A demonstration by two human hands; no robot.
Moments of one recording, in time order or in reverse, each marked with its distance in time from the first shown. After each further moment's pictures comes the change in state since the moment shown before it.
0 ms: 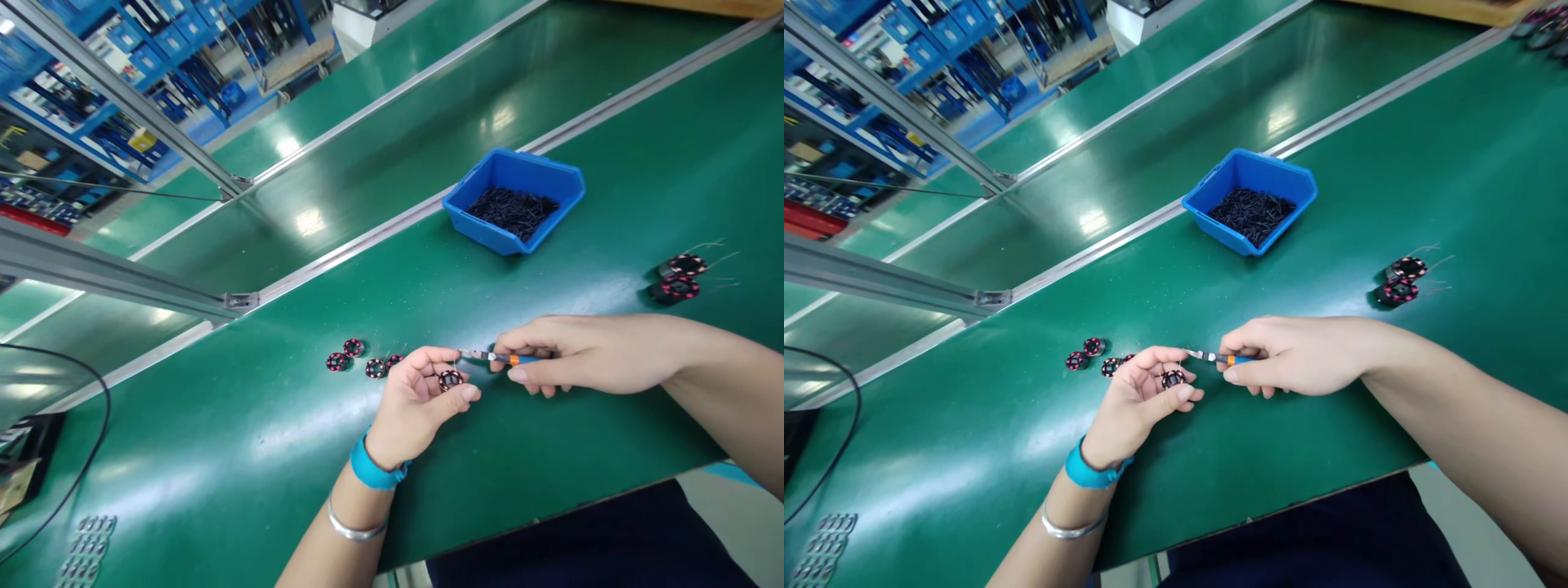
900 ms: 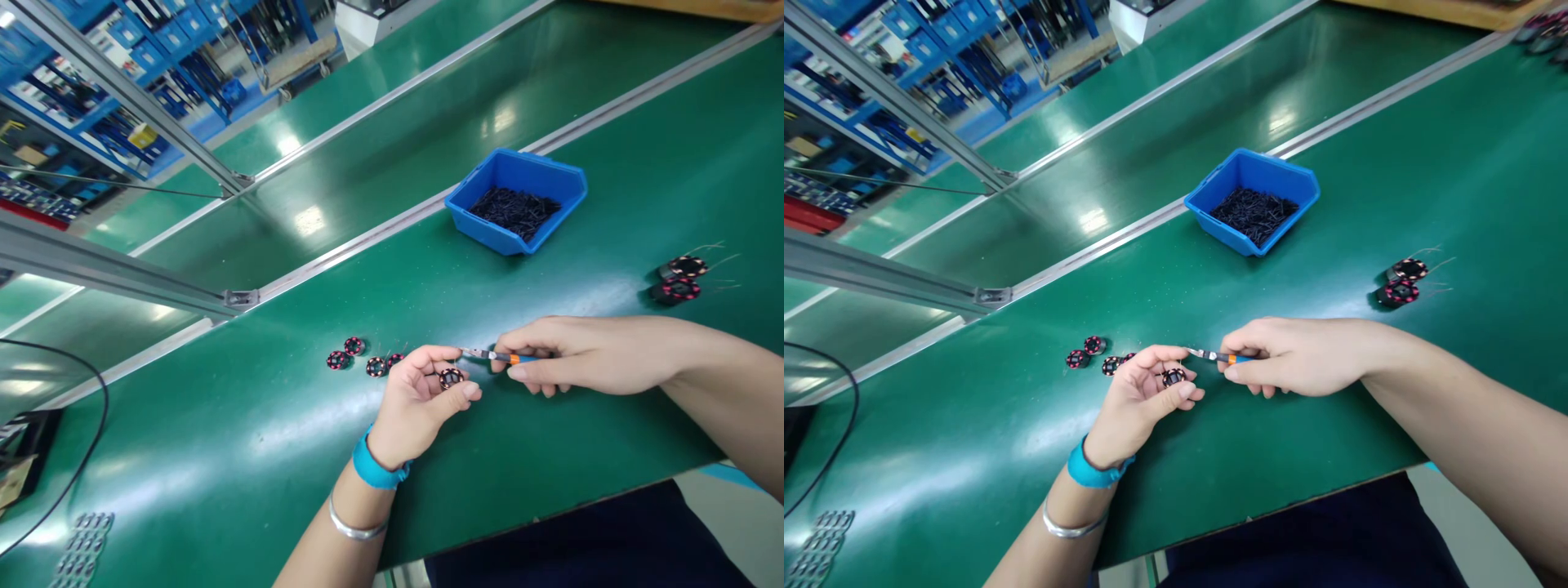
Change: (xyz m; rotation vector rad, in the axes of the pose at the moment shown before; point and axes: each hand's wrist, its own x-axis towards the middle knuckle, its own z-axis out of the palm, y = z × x) left_hand 0.000 -0.002 0.001 0.026 0.012 0.046; right_hand 0.001 0.002 0.002 -0.005 0.011 -0.012
